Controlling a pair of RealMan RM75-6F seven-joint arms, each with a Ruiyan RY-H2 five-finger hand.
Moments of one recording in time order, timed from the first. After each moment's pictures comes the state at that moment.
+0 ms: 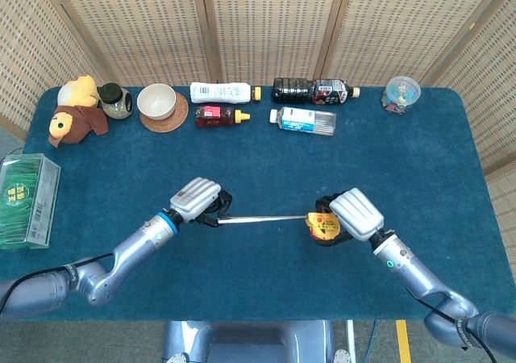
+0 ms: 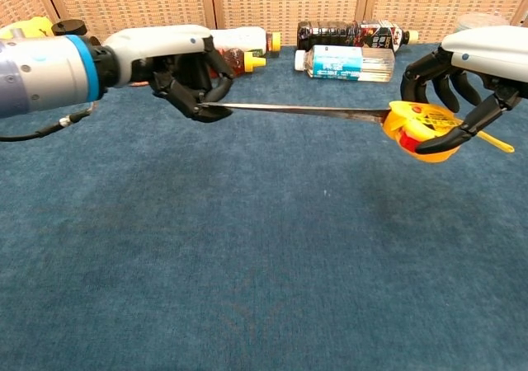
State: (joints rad) left arm -0.90 -1.46 -0.18 -1.51 1.30 0.78 -0.19; right arm 0.65 -1.32 0.05 -1.44 -1.60 1.09 0.05
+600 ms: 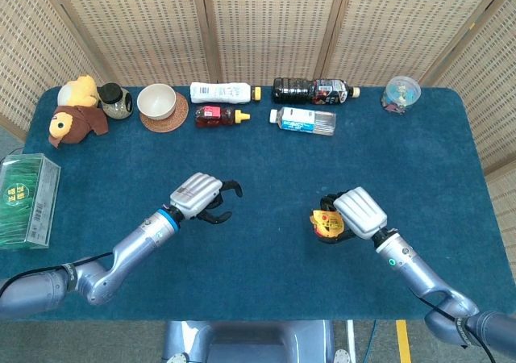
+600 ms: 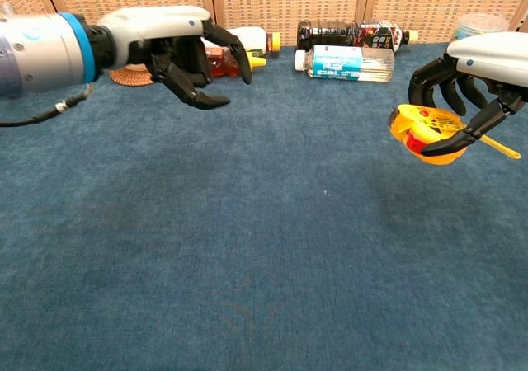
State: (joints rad) left arm -0.90 -1.40 -0.19 -1.58 1.23 0.79 -0.08; right arm 0.64 -1.33 0.04 -1.39 -1.59 1.08 0.06
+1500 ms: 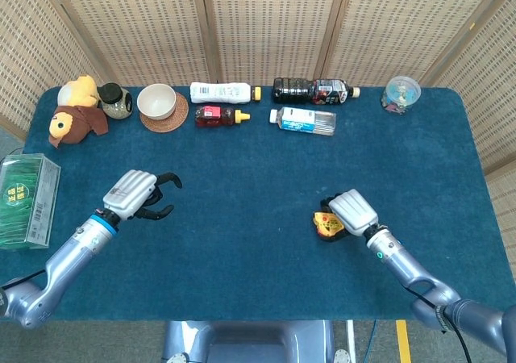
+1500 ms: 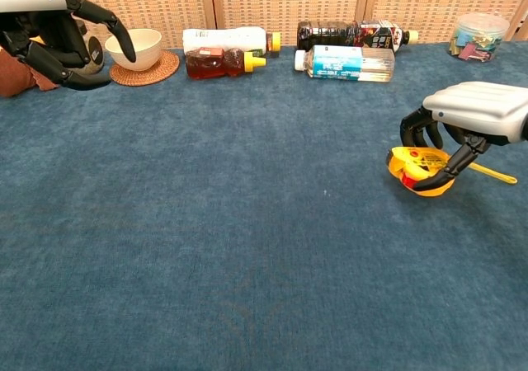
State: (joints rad) left arm -0.71 -1.15 -0.11 -1.69 1.31 0.92 -0.17; right arm 0.68 -1.49 0.02 -1.15 -1.54 0.94 0.03
